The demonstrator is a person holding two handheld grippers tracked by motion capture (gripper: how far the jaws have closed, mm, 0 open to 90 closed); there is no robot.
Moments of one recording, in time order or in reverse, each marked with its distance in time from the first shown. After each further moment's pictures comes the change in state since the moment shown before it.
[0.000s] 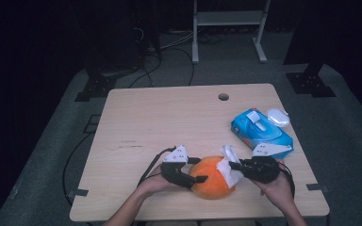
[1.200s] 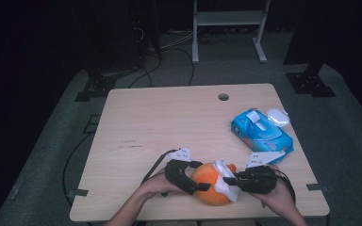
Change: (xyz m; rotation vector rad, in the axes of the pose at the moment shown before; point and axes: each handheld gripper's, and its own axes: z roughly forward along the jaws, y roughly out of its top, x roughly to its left) left arm -0.003 -0.003 0.014 0.042 -0.149 -0.145; right arm 0.025 -0.004 -0.003 0.097 0.181 -0.036
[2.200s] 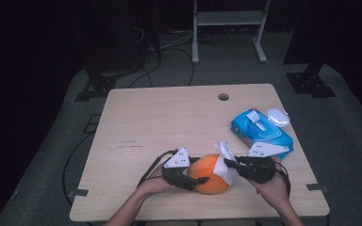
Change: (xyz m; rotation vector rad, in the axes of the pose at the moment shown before) left arm -0.013 0.006 -0.014 -0.051 0.183 0.255; right arm -0.008 0.020 0.001 -0.147 -0.209 -0.050
